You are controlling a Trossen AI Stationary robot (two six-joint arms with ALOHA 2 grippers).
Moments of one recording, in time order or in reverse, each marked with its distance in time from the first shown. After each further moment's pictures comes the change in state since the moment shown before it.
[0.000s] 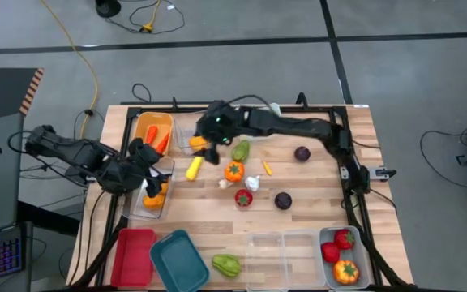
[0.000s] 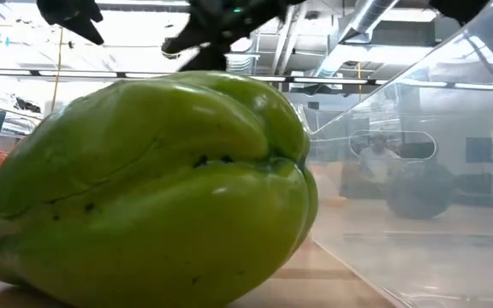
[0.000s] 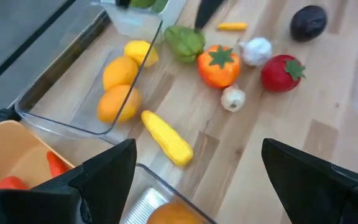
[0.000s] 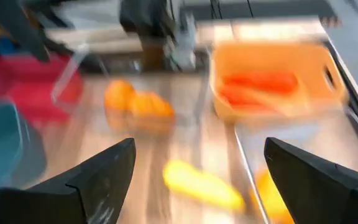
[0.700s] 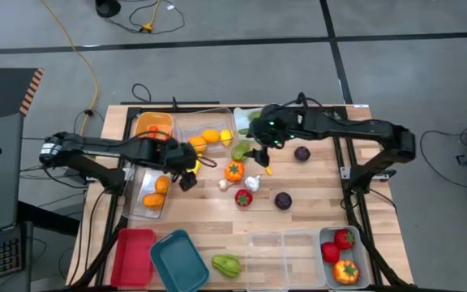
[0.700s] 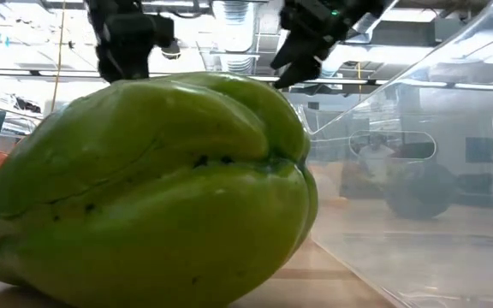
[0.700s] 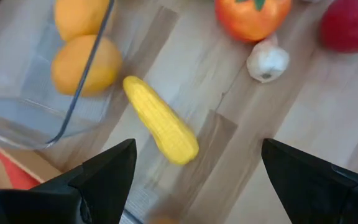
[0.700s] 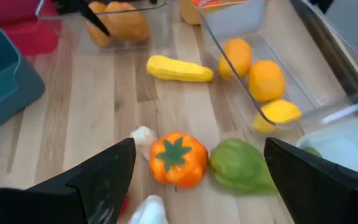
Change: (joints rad) left arm 0.401 0.382 0.000 0.177 0.359 0.229; right arm -0.048 -0.604 -0.782 0.113 0.082 0.106
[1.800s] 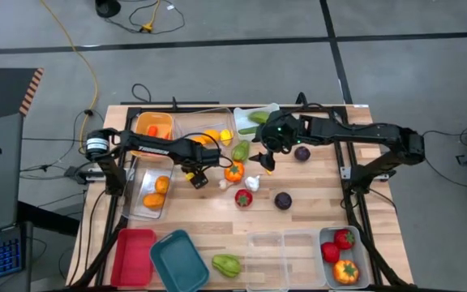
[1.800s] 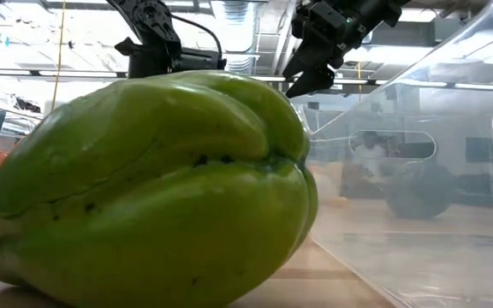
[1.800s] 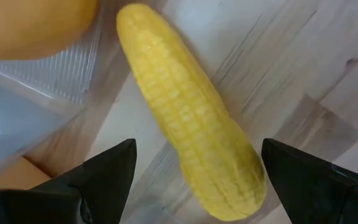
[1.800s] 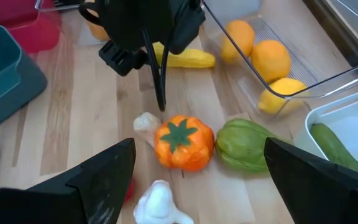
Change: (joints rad) left arm 0.135 0.431 0.011 0.022 0.039 0.043; right arm 0.002 -0.057 -0.124 0.063 0.002 0.038
